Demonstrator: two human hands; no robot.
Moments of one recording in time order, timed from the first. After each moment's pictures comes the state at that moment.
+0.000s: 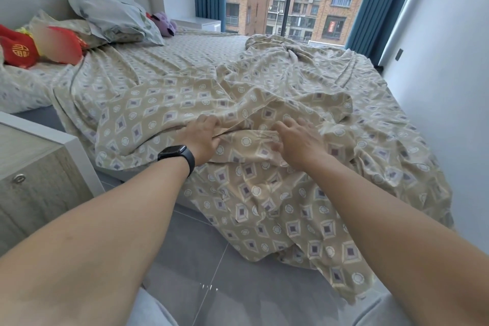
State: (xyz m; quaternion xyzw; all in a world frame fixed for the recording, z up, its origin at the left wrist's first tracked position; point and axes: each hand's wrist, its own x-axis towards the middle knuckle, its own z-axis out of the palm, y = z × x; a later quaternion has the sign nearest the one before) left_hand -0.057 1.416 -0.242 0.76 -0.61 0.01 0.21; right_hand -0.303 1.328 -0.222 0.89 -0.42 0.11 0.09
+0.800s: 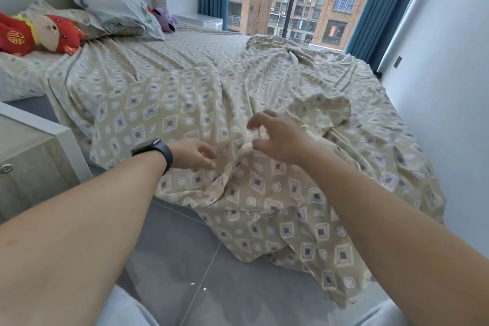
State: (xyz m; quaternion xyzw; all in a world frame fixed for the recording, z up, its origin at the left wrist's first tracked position) left_hand -0.047 1.446 -0.233 0.73 -0.59 -0.33 0.11; right_hand -0.284 1.363 -0.179 0.93 -0.34 0.10 -0.11
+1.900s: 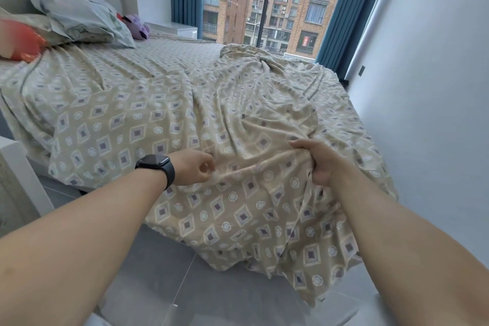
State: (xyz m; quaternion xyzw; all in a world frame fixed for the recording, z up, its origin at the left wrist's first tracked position) left_hand -0.105 1.416 -0.242 0.69 -0.71 -0.14 0.06; right_hand -0.411 1.321 -0.197 0.45 -0.42 0.28 -0.74
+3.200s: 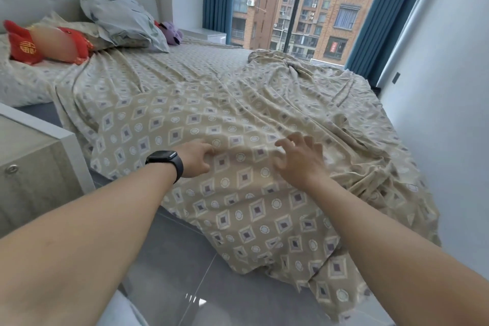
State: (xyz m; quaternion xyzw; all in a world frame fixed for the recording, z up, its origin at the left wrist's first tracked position) left_hand -0.057 1.429 -0.241 0.77 -0.63 -0.11 0.07; right_hand -0.325 1.331 -0.230 0.87 -0.47 0.15 0.05
